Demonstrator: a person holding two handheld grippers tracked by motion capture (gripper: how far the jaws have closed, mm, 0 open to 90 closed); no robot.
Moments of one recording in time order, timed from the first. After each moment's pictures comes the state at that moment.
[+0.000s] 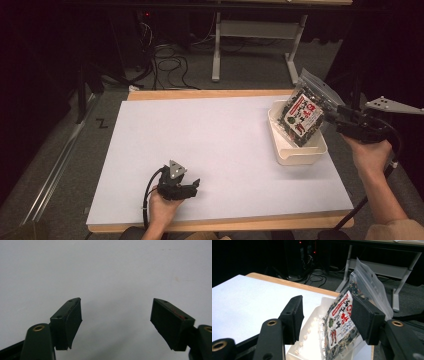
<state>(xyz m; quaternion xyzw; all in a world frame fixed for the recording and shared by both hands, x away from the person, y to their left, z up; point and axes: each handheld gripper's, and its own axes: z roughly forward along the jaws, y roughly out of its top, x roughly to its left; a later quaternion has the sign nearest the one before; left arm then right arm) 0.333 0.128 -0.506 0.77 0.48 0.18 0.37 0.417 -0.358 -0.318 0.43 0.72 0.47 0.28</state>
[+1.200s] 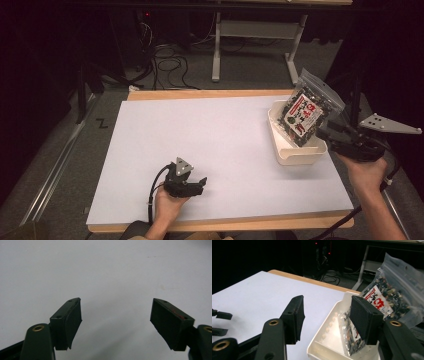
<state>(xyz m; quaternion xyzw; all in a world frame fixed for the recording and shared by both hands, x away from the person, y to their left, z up) 0.342 0.114 -0.503 0.78 0.45 0.16 0.39 0.377 -0.339 -0.331 0.40 0.73 0.49 0.25</state>
